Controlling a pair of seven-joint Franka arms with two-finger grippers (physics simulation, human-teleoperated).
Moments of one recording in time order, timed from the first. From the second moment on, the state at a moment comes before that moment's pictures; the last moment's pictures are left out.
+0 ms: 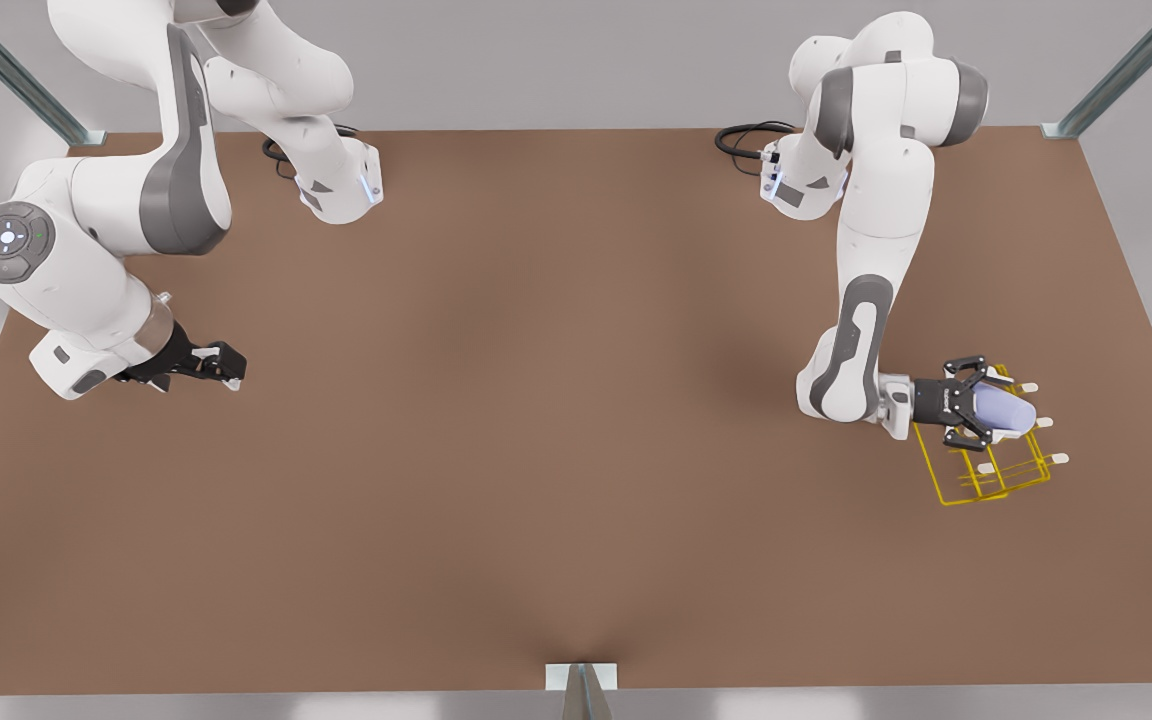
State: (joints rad) left arm -0.40 0.69 0.28 -2.03 1.69 1.43 -2.64; right arm 0.05 0.14 0.04 -1.54 -0.06 1.69 0.06
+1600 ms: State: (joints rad) left arm -0.58 0.39 0.12 -1.66 0.97 1.46 -2.28; right arm 0.04 0.15 0.04 -1.54 -0.06 1.69 0.07
